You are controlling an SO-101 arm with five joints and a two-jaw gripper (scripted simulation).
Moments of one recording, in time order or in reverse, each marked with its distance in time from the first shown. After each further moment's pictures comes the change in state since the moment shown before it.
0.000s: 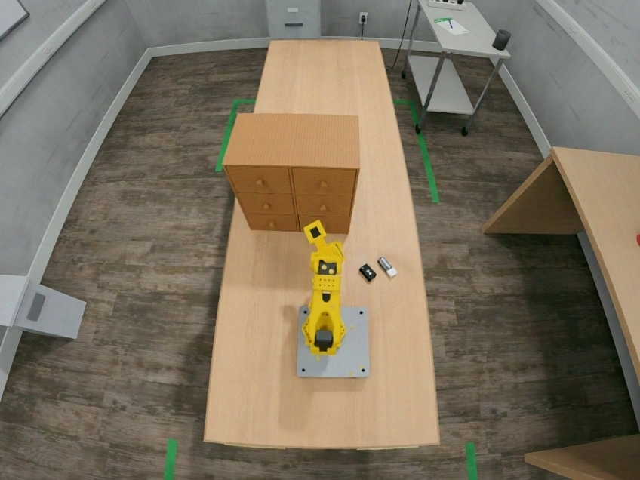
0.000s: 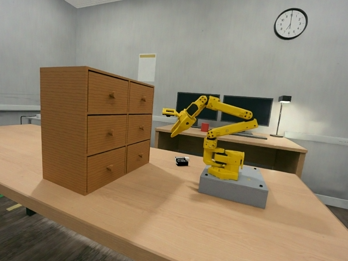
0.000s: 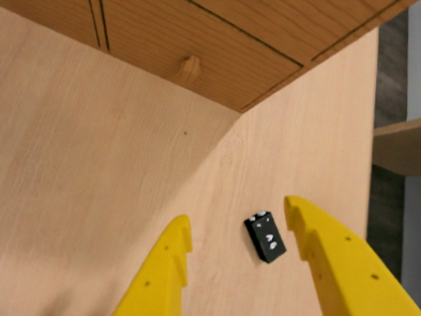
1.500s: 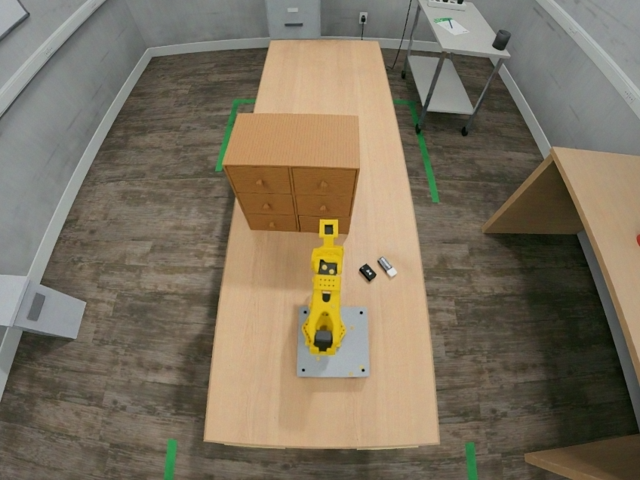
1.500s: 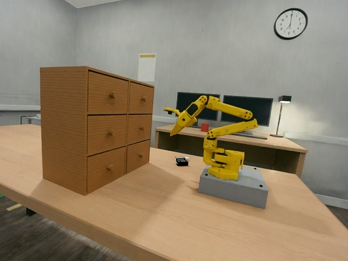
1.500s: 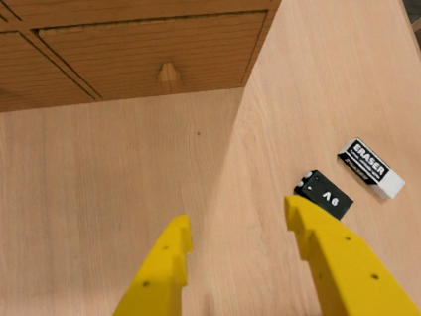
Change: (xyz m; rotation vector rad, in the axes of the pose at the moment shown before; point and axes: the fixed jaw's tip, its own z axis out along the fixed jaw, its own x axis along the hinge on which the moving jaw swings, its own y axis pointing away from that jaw) arm -0.003 -0.003 0.000 0.009 0.002 0.503
